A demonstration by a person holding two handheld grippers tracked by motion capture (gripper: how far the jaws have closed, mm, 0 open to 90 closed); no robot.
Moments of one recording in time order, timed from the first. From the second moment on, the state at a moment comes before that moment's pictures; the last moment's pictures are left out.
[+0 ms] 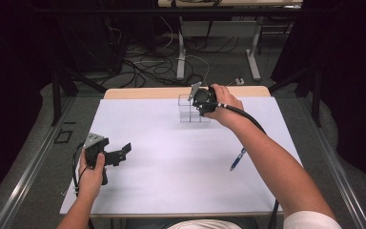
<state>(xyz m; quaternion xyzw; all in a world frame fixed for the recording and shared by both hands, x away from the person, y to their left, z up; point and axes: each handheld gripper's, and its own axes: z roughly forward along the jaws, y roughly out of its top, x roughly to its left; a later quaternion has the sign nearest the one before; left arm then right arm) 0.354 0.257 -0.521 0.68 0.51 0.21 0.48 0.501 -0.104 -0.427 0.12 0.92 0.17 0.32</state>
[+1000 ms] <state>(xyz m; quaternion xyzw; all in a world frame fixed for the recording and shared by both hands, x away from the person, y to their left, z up) 0.353 0.257 -0.523 0.69 0.51 0.20 0.48 0.541 -0.085 -0.463 0.05 0.95 0.15 0.26</state>
